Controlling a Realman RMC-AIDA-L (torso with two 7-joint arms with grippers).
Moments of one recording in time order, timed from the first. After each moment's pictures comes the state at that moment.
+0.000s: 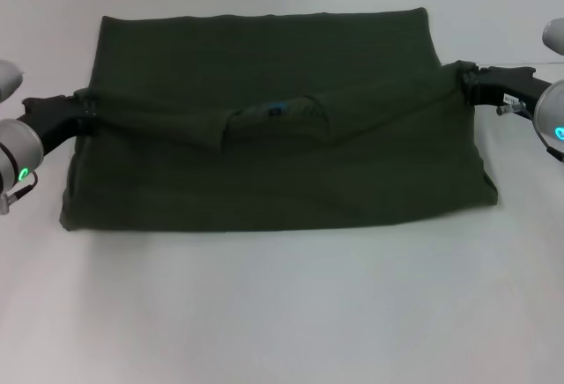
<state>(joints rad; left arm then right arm) -0.82 -2.08 -0.06 0.27 2.05 0.63 -0.86 0.83 2.07 -0.17 -0.34 -2.09 -0.67 1.20</state>
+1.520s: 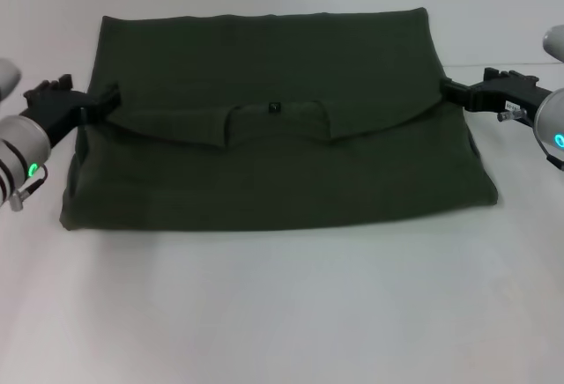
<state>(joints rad) -0.81 -2.12 -0.06 0.26 1.86 0.66 -0.75 0.82 2.09 -0.19 -0.34 -2.06 -0.65 1.22</state>
